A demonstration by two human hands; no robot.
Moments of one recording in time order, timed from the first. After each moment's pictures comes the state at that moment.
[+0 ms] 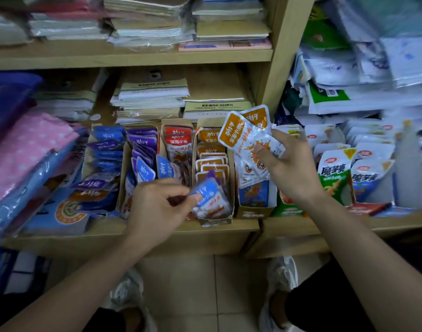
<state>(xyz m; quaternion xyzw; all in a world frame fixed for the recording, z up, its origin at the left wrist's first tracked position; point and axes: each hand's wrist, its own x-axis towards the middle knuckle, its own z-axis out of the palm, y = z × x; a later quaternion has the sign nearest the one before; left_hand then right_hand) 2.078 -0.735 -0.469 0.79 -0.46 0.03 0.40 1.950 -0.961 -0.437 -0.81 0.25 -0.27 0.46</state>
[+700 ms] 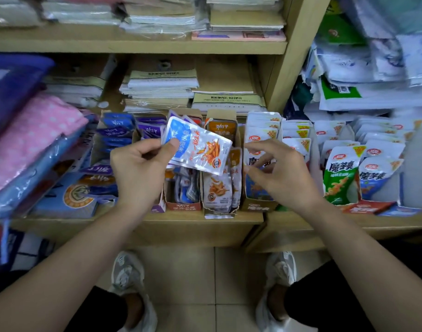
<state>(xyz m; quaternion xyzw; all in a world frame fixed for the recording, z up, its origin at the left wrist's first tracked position) 2.101 -0.743 -0.451 0.75 -0.20 0.05 0.63 1.947 -0.941 -0.453 -0.88 0.18 -0.22 0.38</state>
